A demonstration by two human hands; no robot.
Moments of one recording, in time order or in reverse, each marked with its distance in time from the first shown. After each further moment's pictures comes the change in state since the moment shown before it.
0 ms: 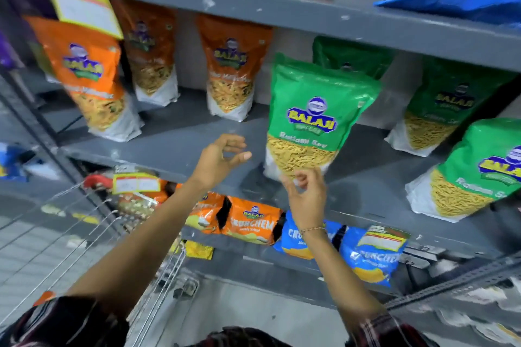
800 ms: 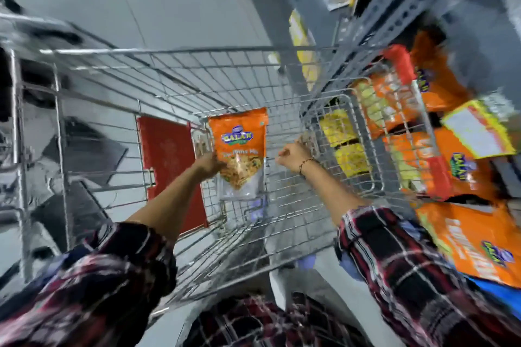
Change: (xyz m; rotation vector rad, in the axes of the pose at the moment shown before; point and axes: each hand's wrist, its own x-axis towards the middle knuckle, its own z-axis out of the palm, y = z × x) left_hand -0.399 -0.340 -0.259 -0.030 0.328 -1.414; right_hand -0.327 -0.069 0.416 -0.539 -1.882 0.101
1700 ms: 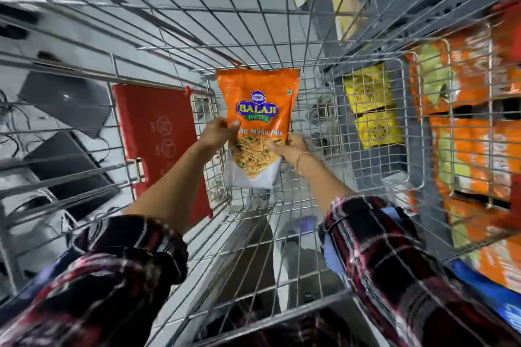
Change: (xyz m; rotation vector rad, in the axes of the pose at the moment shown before) left_hand 0.082 -0.028 0.029 -0.516 -0.041 -0.009; right_hand 0.087 0.036 0.097 0.531 -0.107 0.354
